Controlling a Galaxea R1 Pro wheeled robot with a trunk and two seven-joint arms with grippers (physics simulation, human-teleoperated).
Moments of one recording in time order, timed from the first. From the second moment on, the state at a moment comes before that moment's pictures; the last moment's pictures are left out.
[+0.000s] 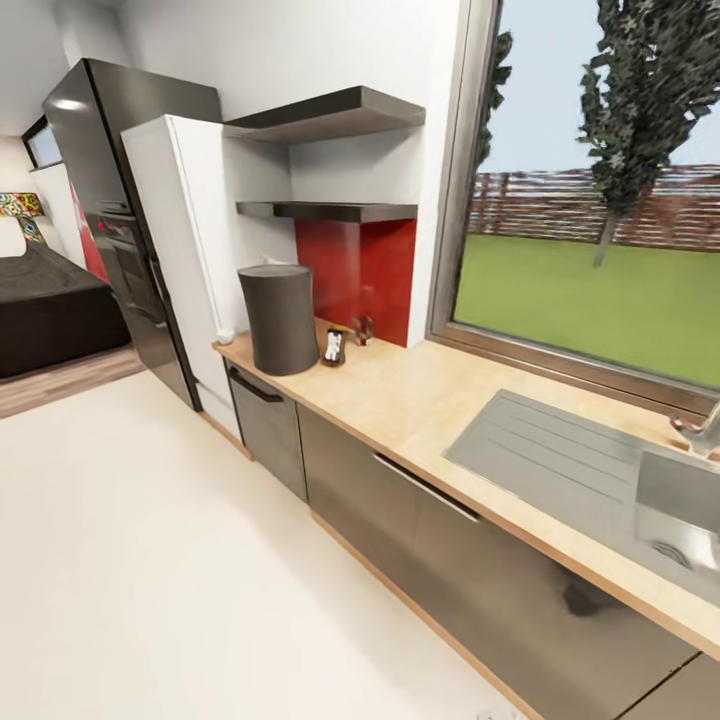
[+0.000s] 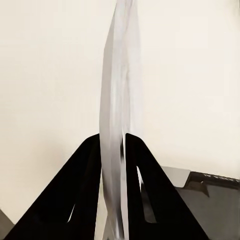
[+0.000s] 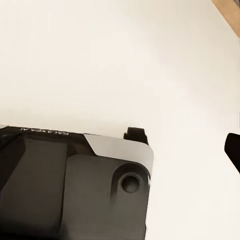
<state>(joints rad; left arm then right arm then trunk) -0.26 0.13 0.48 -0.35 -0.25 0.14 -0.22 -0.47 0.03 0.72 -0.03 -0.63 0.16 0.01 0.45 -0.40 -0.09</state>
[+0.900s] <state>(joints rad) -0.26 0.13 0.48 -0.35 -0.25 0.14 -0.22 -0.47 0.02 0.72 -0.03 -0.63 0.16 0.01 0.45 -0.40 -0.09</state>
